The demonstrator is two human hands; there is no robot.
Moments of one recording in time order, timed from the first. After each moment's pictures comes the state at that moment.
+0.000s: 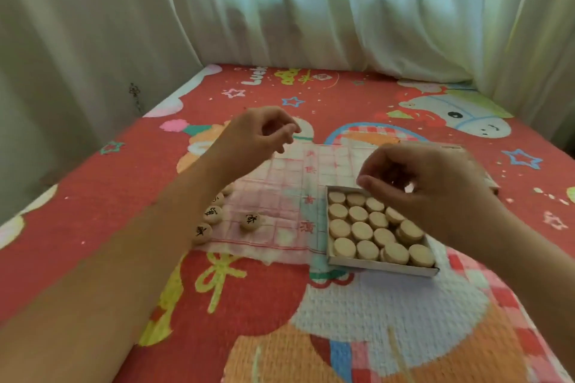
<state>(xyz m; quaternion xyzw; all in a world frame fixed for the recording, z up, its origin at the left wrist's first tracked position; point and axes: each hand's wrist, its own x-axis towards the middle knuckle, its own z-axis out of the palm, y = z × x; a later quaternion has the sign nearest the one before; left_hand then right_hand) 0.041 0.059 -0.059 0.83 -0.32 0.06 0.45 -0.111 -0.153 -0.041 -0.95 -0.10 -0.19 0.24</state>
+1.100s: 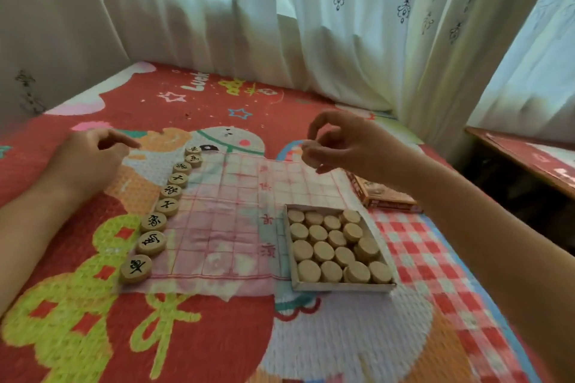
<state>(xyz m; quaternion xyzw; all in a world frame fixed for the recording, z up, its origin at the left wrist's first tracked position) 0.135 0.164 -0.131 0.86 -0.10 0.10 0.48 -0.027 -0.164 -0.019 -0.93 -0.05 -0.06 0.37</state>
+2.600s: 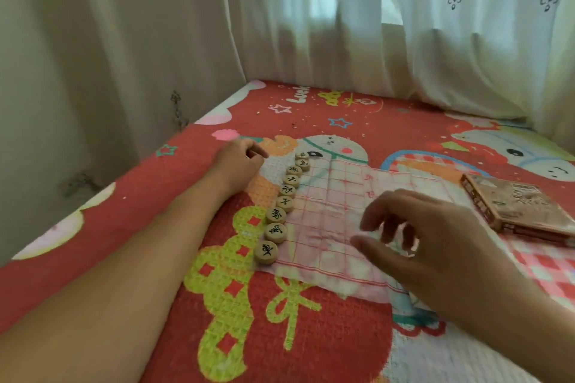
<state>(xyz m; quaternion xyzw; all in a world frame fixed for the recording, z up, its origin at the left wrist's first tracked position) 0.128 0.155 -0.124 0.89 -0.13 0.09 0.42 -0.100 -0.060 -0.059 -0.96 -0.11 -0.16 0.19</state>
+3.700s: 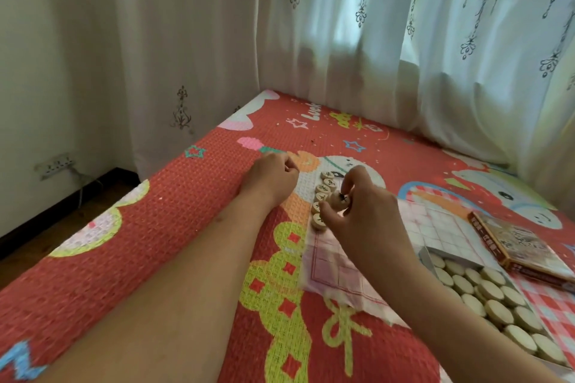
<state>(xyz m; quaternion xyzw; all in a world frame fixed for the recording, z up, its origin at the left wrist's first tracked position) 0.125 0.162 -0.125 0.89 -0.12 0.11 0.42 -0.004 0.035 -0.093 -0.94 -0.01 -0.25 0.22</state>
